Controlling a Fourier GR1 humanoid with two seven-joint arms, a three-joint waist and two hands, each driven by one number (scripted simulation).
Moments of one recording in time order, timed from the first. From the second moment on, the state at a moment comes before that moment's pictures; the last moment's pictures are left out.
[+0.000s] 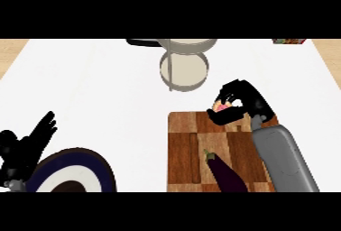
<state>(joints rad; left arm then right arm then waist) 0.03 0.30 0.19 -1.38 0.03 -0.13 0.15 -0.47 -0.11 0.08 -1.31 0.41 0.16 0.53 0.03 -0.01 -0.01</state>
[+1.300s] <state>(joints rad) -0.10 0.27 0.11 -1.34 -0.02 -0.15 0.19 -1.31 -0.01 0.50 -1.08 1.03 -0.11 1.20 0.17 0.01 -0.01</state>
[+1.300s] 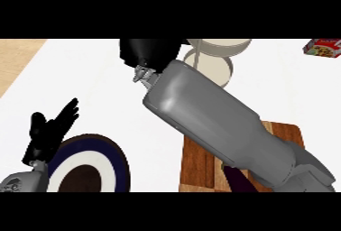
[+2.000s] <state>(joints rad) -0.10 0.27 0.13 -1.34 -0.01 -0.13 0.16 -1.47 -0.01 0.36 -0.77 1.03 -0.33 1.10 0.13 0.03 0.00</state>
